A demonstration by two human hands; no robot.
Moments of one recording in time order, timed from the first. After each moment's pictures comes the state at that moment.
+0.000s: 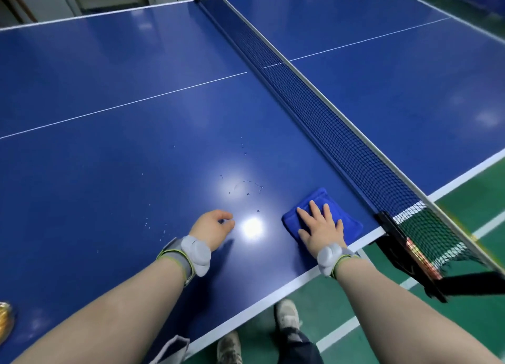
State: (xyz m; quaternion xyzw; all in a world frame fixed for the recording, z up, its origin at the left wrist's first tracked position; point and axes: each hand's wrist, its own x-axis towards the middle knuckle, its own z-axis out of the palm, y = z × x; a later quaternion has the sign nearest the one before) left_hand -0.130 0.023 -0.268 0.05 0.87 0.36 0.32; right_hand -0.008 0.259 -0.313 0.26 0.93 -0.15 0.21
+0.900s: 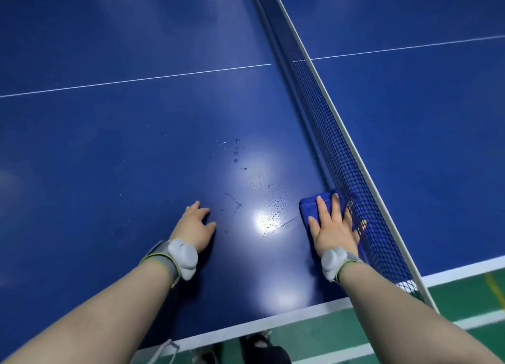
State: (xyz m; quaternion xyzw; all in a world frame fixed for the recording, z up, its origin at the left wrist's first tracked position) left_hand -0.152 0.110 -0.303 -0.05 0.93 0.26 0.27; right_hand -0.076 0.401 -0.329 0.26 0.94 -0.15 0.18
